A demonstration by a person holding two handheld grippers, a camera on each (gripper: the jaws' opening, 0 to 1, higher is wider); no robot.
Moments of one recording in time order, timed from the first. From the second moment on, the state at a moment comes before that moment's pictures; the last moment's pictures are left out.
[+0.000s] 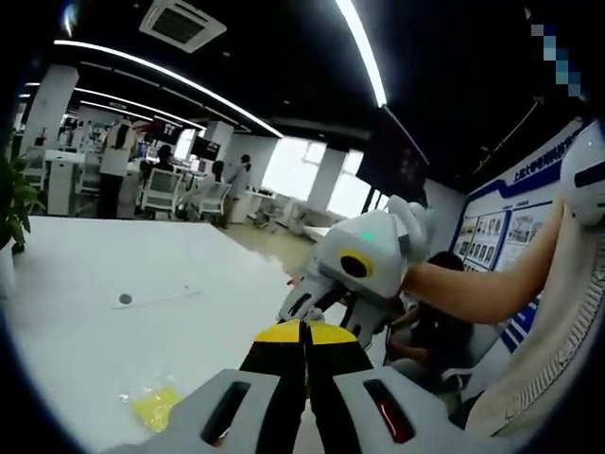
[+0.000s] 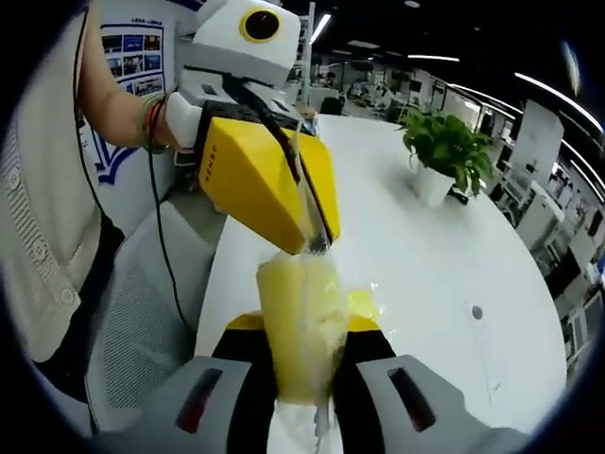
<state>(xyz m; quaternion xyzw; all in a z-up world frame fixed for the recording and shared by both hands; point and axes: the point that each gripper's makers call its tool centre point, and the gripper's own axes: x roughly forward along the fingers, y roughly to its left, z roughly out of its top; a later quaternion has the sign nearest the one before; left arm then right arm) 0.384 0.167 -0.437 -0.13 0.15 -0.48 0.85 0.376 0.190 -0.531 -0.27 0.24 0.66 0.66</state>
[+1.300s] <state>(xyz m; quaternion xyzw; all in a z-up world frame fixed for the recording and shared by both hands) 0.374 0.160 -0.439 -0.13 0.15 -0.48 0.85 0.369 0.180 -0.534 -0.29 0.24 0.65 0.66</state>
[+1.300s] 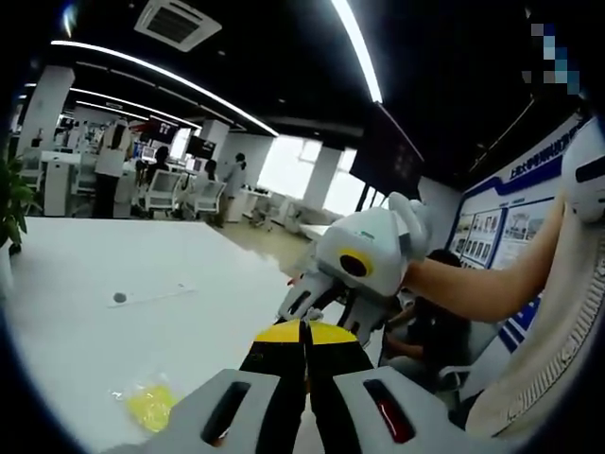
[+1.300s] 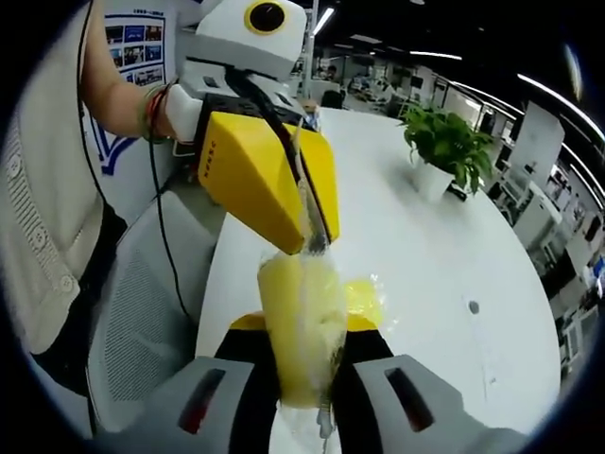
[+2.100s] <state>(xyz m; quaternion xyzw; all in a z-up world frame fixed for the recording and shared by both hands) 0.391 0.157 -0.459 -0.15 0.18 -0.47 0.85 0.385 0.179 -0.550 -0.29 0.21 0.63 0.69</state>
